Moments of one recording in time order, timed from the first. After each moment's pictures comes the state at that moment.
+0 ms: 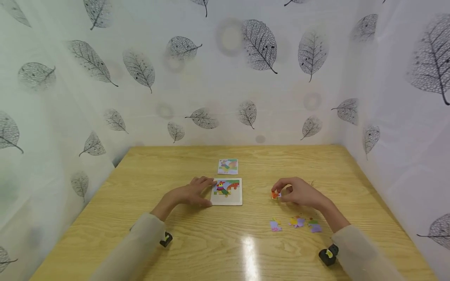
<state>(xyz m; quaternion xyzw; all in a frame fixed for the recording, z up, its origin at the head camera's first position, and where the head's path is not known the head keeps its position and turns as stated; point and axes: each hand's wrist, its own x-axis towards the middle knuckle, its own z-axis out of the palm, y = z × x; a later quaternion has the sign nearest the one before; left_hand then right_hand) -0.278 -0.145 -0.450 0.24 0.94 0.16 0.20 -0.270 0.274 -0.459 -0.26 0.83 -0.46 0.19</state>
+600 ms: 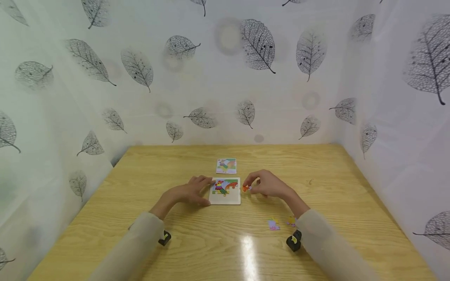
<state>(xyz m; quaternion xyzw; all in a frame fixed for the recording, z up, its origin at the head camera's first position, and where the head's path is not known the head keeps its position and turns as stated) -0.281 -0.145 -0.449 0.25 0.93 0.17 0.20 -0.292 0.188 -0.449 -0.27 0.83 -0.45 0.19</state>
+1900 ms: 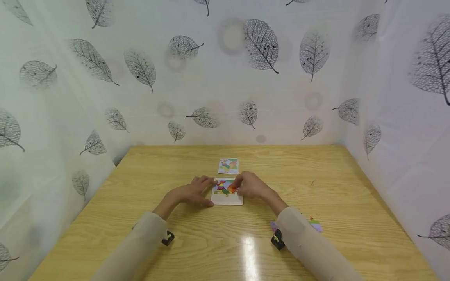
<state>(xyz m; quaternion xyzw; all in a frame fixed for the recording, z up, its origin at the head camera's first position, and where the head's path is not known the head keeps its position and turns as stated) -0.282 -0.146 -0.452 0.25 0.93 0.17 0.20 -0.303 0.124 -0.462 -0.26 0.88 -0.37 0.13</state>
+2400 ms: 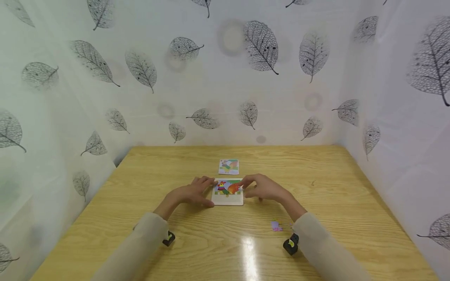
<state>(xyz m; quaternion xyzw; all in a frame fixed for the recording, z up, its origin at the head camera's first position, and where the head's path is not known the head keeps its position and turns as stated) -0.279 -0.144 -0.451 0.23 0.94 0.17 0.20 -0.286 0.168 -0.450 -0.28 0.82 -0.45 0.22</state>
